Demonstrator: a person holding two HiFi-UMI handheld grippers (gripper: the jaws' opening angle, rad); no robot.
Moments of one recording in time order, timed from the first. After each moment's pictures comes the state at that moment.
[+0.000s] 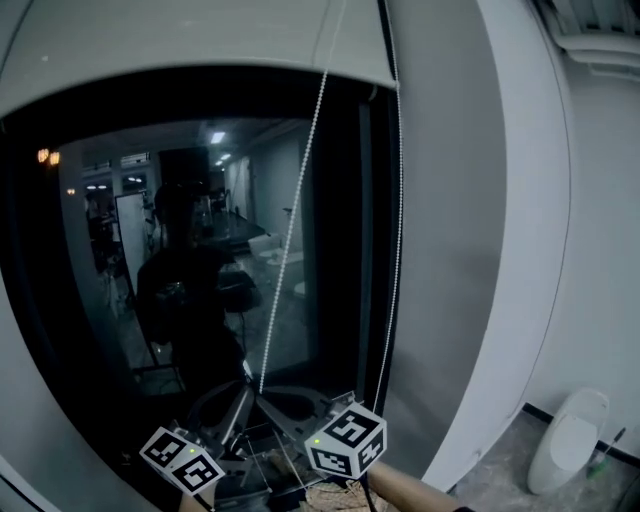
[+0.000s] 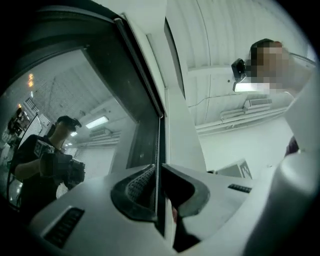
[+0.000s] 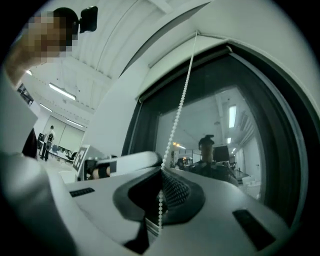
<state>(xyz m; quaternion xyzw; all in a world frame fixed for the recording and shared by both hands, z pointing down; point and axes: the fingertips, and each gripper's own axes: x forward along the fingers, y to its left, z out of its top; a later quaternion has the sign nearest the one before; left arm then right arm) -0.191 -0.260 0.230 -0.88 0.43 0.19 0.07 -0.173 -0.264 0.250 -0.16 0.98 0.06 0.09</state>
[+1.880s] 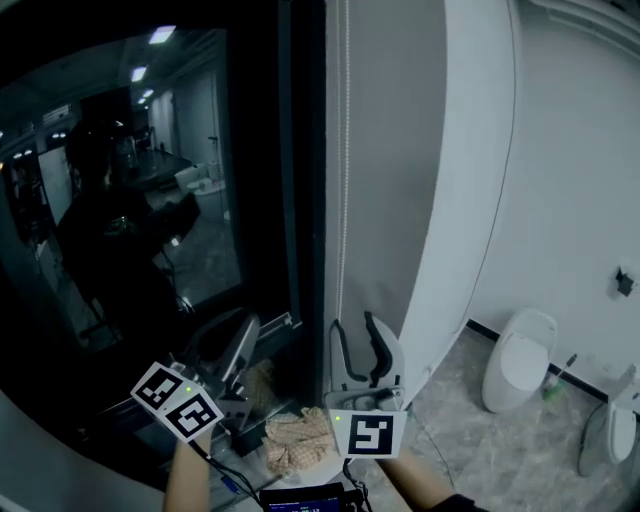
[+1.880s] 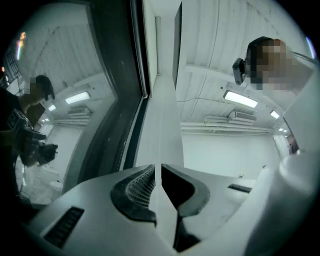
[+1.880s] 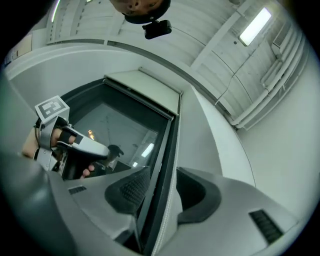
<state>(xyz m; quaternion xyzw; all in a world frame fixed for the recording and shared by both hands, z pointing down) -0.073 -0.281 0.248 -0.94 0.29 0.16 0.02 0.066 -0.248 0.261 -0.65 0.70 0.26 0.11</state>
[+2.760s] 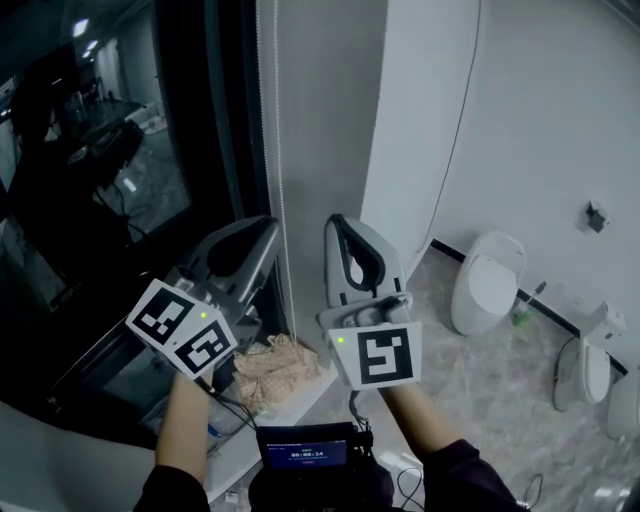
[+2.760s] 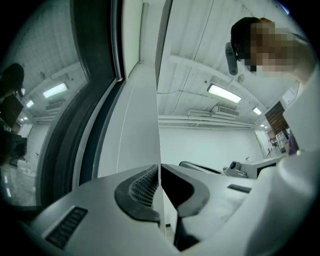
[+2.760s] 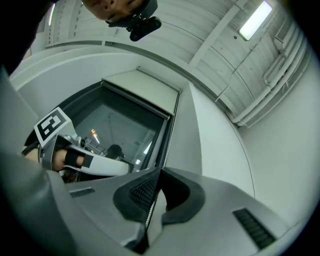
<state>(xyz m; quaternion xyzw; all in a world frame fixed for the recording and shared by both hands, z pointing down) 0.025 -0.270 0.247 -0.97 0.21 0.13 0.06 0.094 -0.238 0.239 -0.64 0.72 0.26 0.10</state>
